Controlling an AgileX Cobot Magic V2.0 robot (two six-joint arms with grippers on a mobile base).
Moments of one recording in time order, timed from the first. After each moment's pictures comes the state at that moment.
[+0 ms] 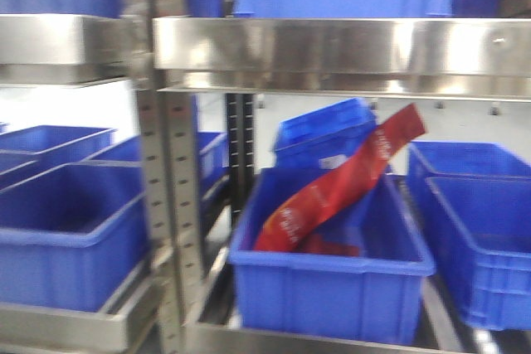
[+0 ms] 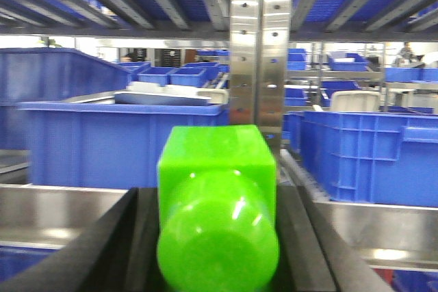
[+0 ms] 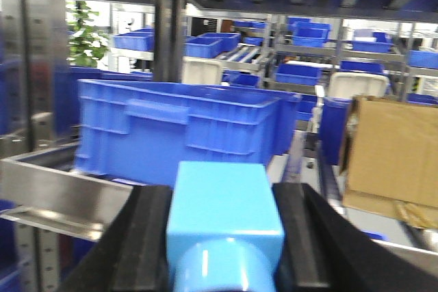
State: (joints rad) left arm 0.05 0.15 -0.46 -0.22 0.21 0.23; right arm 0.20 0.36 -0.51 -0.05 0.14 0.03
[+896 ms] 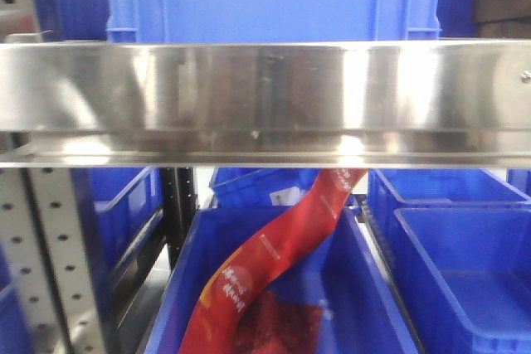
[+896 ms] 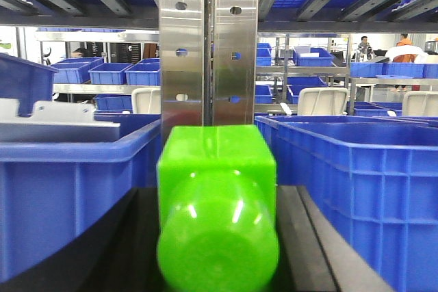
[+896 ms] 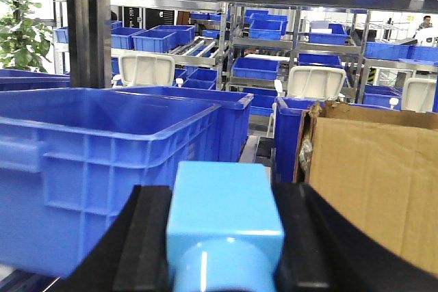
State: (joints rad) left arm 0.05 0.15 -0.46 -0.22 0.21 0.23; right arm 0.20 0.36 -0.51 -0.05 0.14 0.03
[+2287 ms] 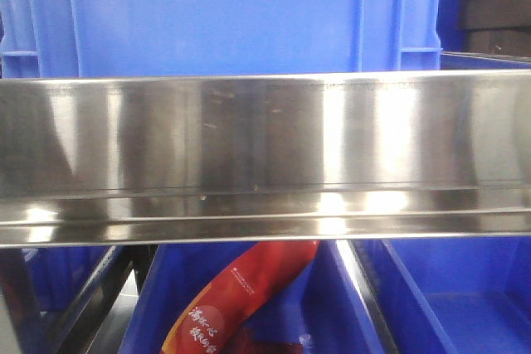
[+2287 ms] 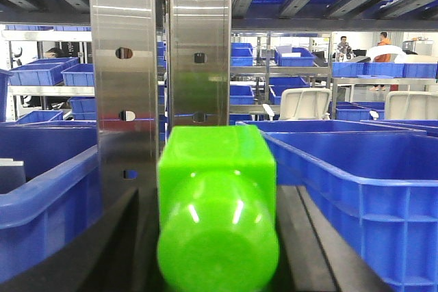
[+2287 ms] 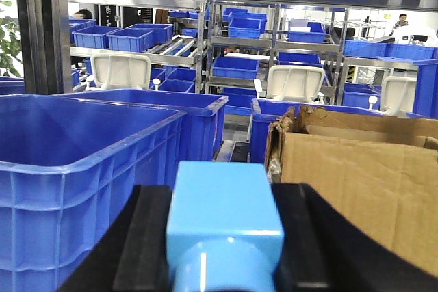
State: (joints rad) left arm 0.05 0.15 -0.46 -0.22 0.21 0.23; right arm 0.20 0.36 -0.51 -0.05 0.14 0.03
